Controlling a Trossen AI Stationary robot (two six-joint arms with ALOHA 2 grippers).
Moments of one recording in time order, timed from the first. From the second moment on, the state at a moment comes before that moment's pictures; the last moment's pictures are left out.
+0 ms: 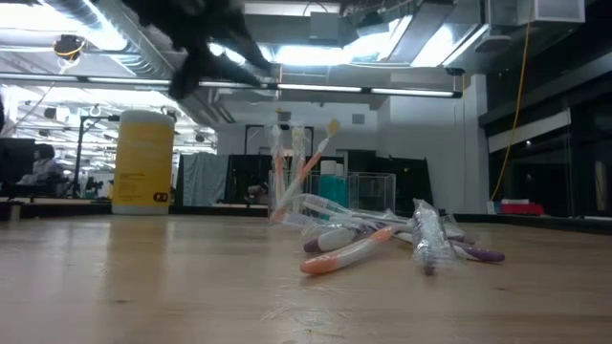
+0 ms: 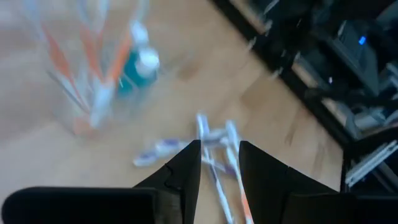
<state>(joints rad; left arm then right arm) -0.19 1.27 0.79 -0.08 -0.41 -0.93 0.82 1.90 2.21 -1.57 0.68 1.41</state>
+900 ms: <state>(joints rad) -0.46 0.65 0.79 -0.32 -0.50 -0.83 0.61 1.82 1.21 -0.67 0.39 2.23</state>
